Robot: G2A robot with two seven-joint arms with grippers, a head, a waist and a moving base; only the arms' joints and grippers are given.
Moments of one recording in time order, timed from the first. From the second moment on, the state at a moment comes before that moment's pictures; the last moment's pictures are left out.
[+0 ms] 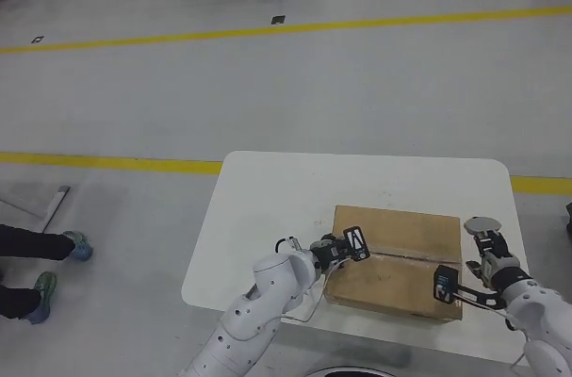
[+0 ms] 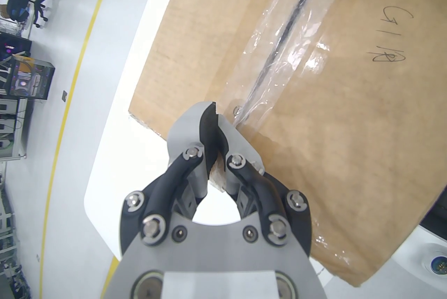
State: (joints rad) left arm 0.99 -1.34 -0.85 -1.50 1.78 -0.58 -0.39; right arm -1.82 -1.10 1.67 -2.21 -2.57 -0.62 0.26
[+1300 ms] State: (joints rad) left arm 0.99 -1.35 -0.86 -1.50 1.79 -0.57 -0.39; right arm -1.79 -1.15 1.88 -1.94 -1.25 -0.58 0.09
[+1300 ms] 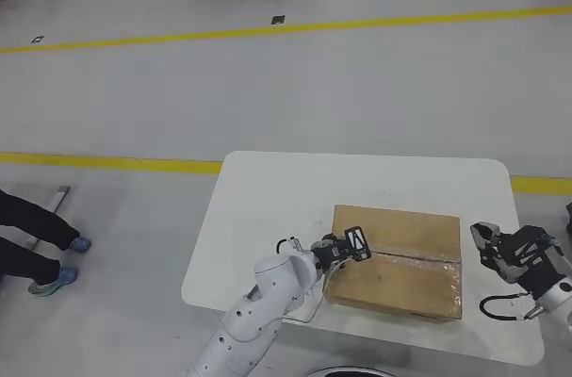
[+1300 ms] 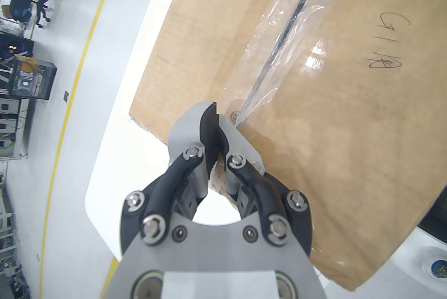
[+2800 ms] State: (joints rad) left arm 1.05 -1.33 -0.96 -1.66 1.75 -0.61 -0.42; right arm -1.70 -1.12 1.75 -1.88 -1.22 -0.67 0.26
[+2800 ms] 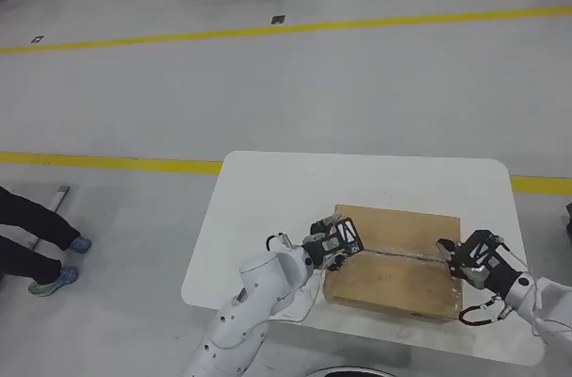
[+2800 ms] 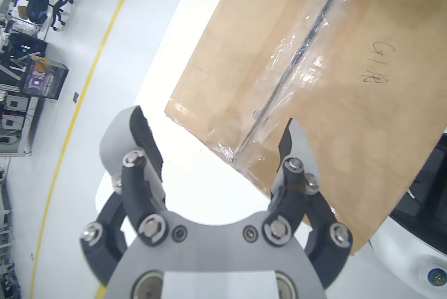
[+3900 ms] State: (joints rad) left arm 1.35 -1.28 -1.22 -1.92 1.68 -0.46 -0.51; right arm -1.57 -1.12 1.58 -1.75 -1.25 -0.64 0.18
